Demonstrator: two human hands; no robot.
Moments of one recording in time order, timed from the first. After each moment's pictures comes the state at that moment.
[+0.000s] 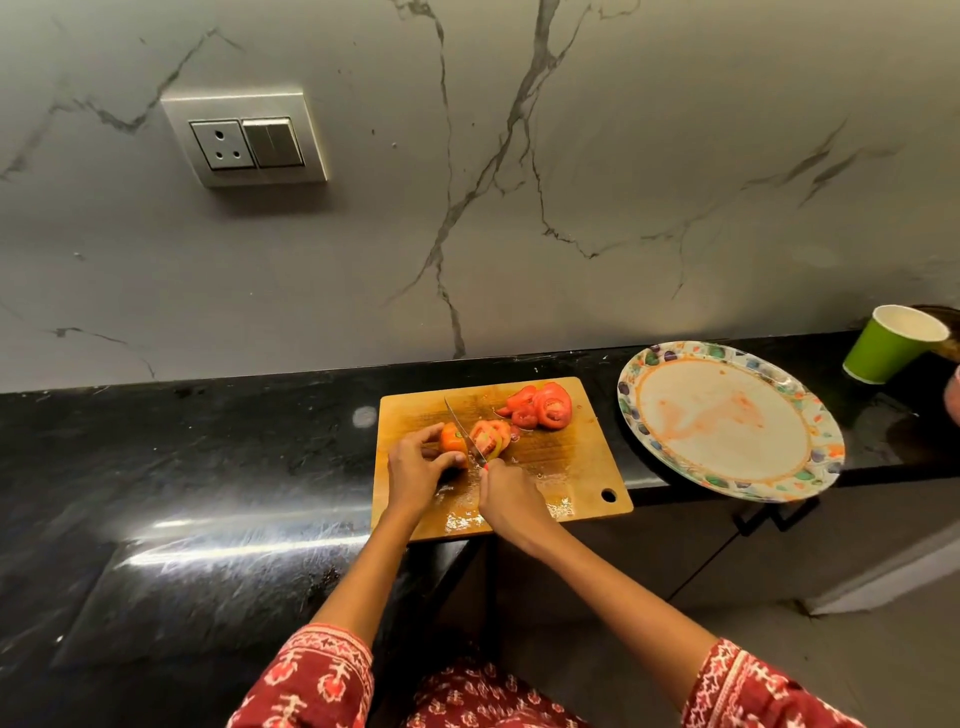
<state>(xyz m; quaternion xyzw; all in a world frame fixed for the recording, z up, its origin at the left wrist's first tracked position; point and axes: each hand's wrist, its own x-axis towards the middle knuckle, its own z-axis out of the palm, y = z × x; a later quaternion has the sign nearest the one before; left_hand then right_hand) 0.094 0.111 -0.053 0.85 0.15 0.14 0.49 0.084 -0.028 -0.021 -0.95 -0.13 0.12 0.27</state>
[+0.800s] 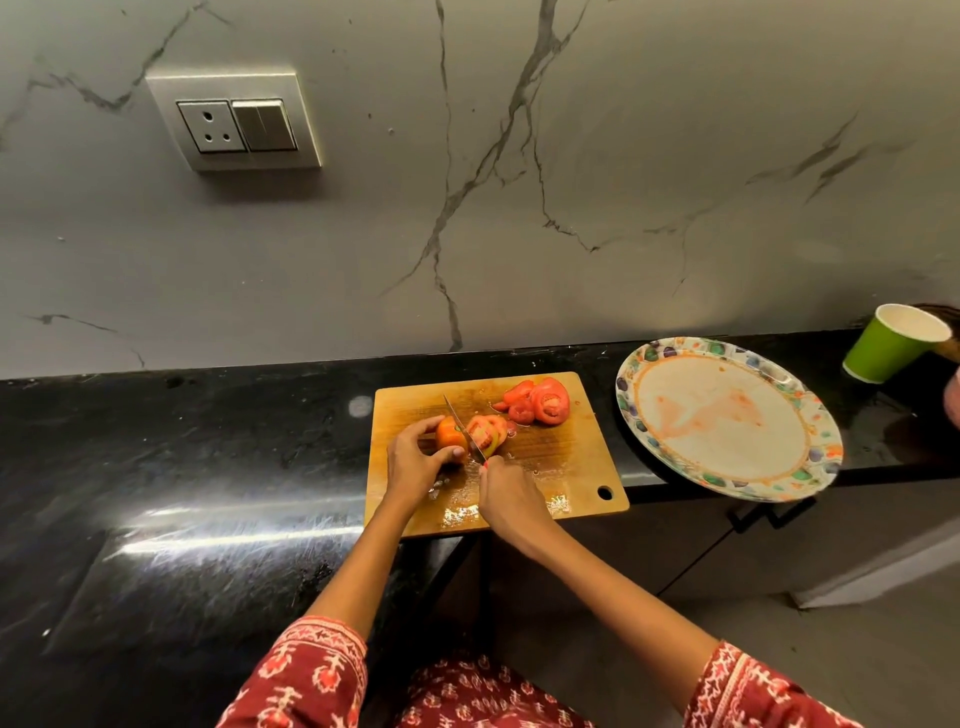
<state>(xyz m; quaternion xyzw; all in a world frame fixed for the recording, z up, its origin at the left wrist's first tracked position) 0.103 0.111 -0.060 0.85 0.14 0.13 0.49 0.086 -0.033 -0.026 -0.95 -0.14 0.12 0.26</state>
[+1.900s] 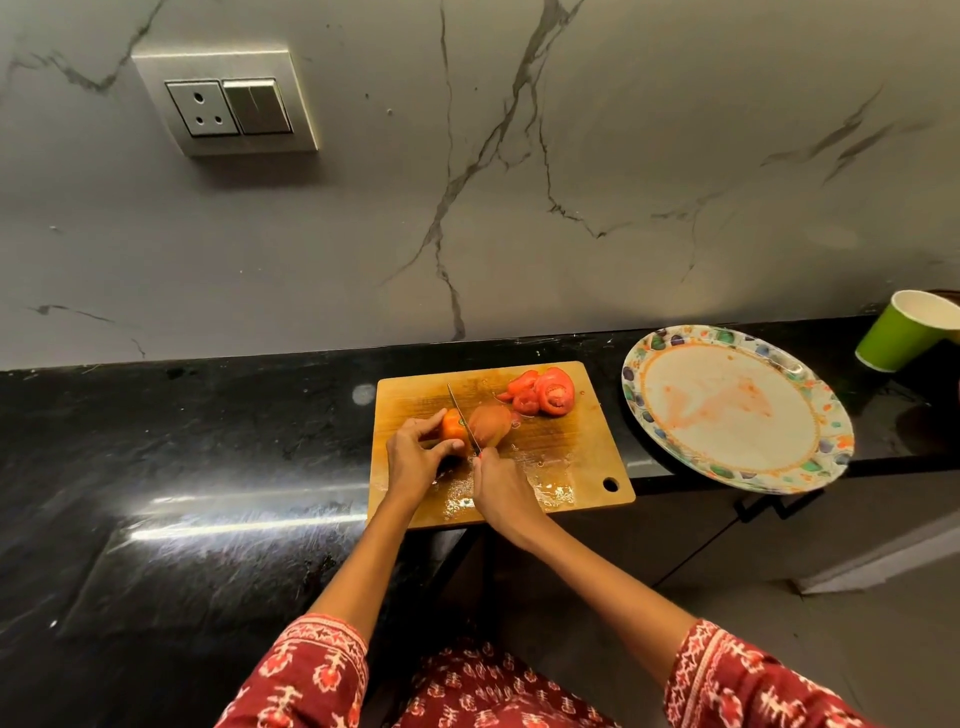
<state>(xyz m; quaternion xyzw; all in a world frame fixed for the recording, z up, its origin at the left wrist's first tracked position) 0.099 0.109 -0.059 0.85 0.15 0.13 0.49 0.090 -0.021 -0.040 -0.93 -0.14 0.13 0.30</state>
